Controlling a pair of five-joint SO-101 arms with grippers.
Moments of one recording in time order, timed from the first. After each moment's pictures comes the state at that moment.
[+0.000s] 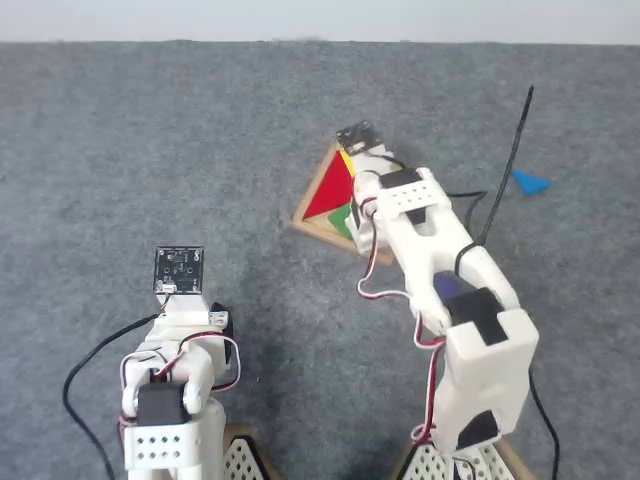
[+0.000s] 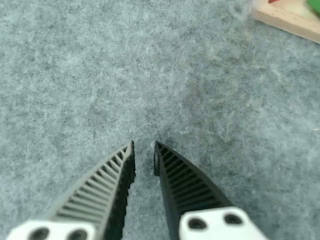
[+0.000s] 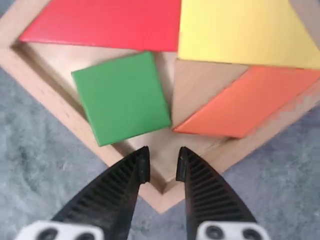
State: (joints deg) left arm -9.4 -102.9 97.1 72.0 3.6; right arm -21.5 21.6 9.0 57.8 7.9
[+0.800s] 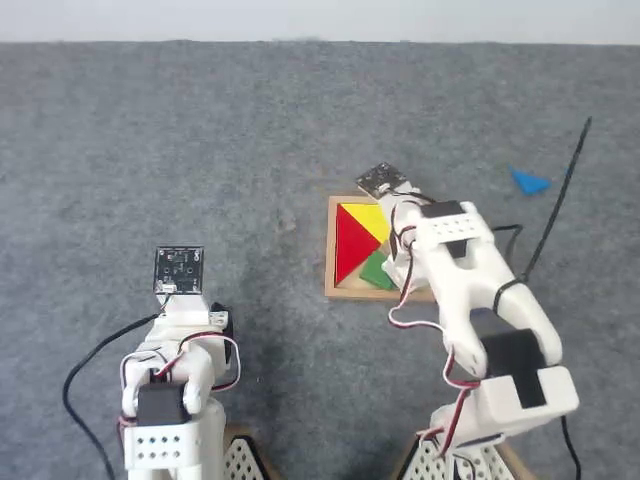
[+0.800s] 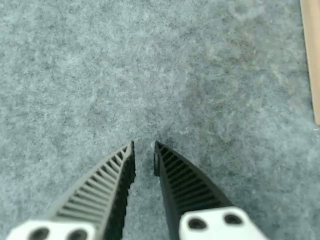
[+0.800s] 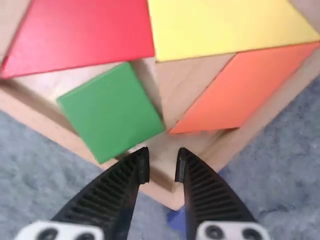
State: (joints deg) left arm -9.4 -102.9 97.1 72.0 3.6; right arm -14.7 3.6 31.6 58.2 24.7
